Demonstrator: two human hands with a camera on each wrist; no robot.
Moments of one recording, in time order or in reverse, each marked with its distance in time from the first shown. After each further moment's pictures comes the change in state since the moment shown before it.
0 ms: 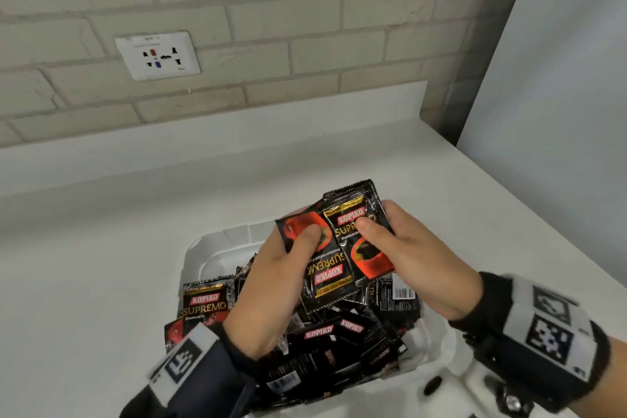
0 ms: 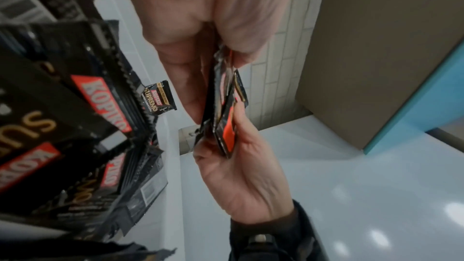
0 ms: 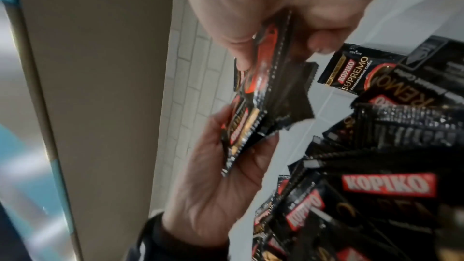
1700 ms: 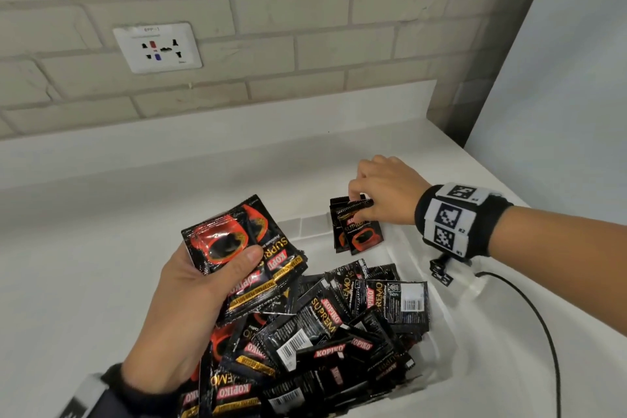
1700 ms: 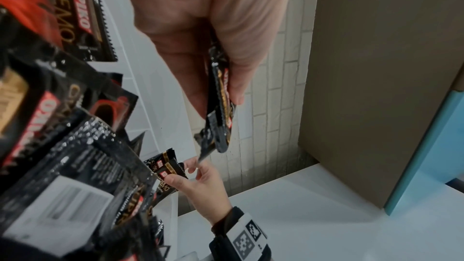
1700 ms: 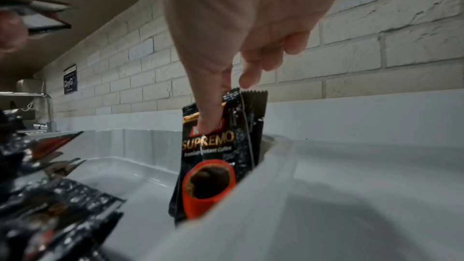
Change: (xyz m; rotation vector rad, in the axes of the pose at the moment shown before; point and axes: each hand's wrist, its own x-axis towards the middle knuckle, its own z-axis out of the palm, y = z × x) left_hand -0.007 0.012 -0.063 0.039 0.159 0.144; right_hand 0.113 0.000 -0.040 -1.477 -0.219 -0.313
